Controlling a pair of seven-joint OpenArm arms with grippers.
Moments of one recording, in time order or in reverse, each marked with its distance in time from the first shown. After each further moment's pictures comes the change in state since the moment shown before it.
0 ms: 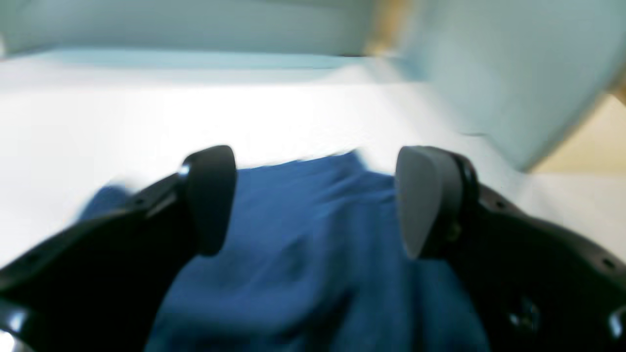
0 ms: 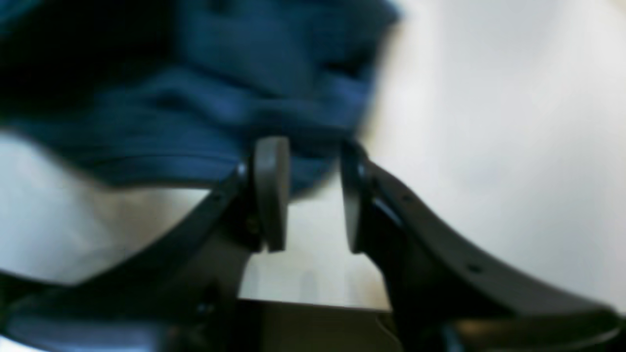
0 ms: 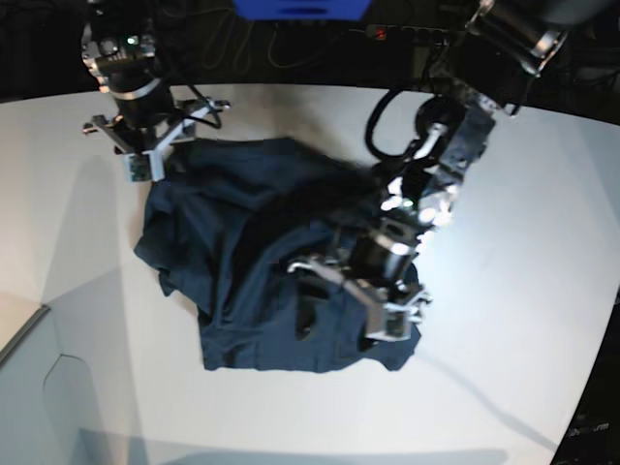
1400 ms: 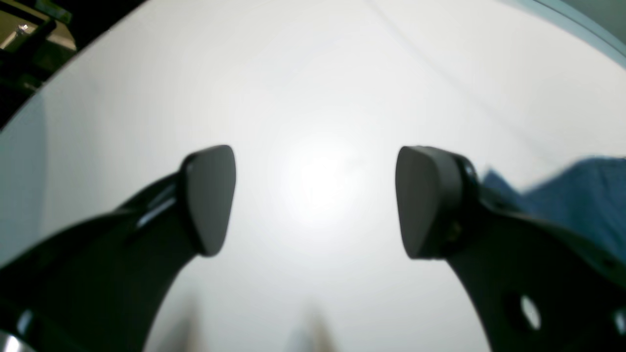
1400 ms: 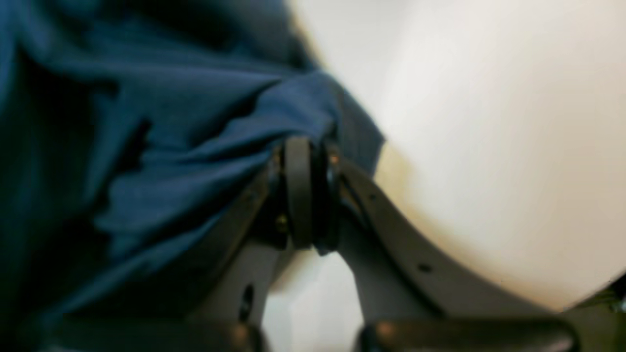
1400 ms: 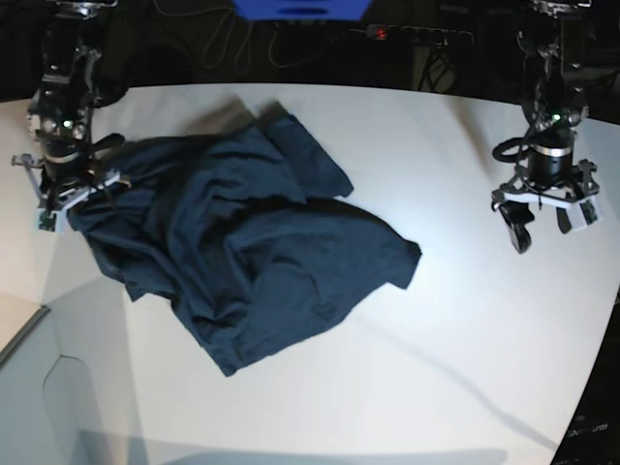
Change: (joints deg) left arm 24.6 -4.4 -39.3 2.7 -2.3 -0.9 0.5; right arm 17.0 1.7 22.7 -20.3 0.0 0.6 1.2
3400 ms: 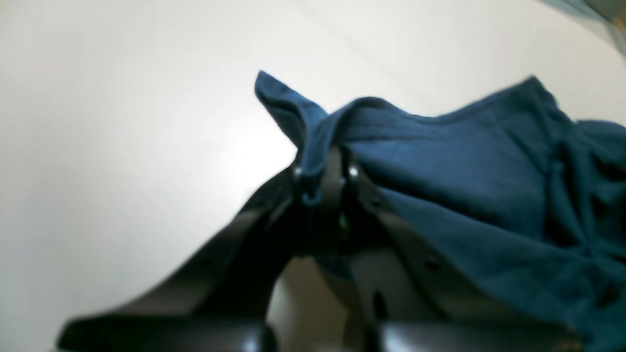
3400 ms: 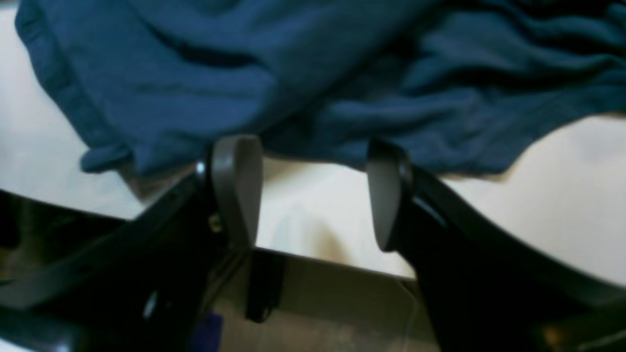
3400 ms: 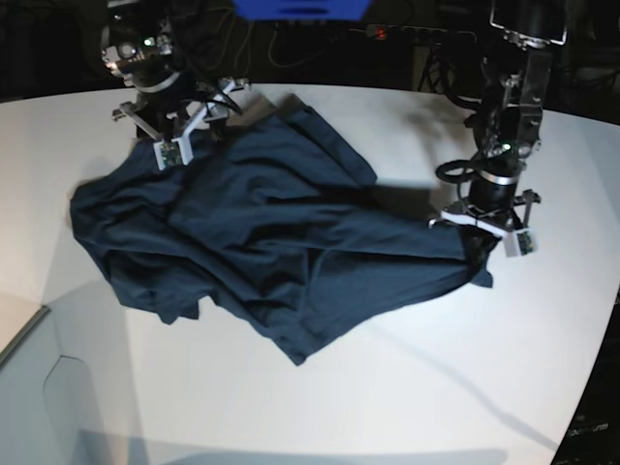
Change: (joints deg) left arm -8.7 1.8 12.7 -7.1 0.0 0.3 0.3; right arm -15.6 -5.6 -20.4 11.5 -0.2 8.0 -5.2
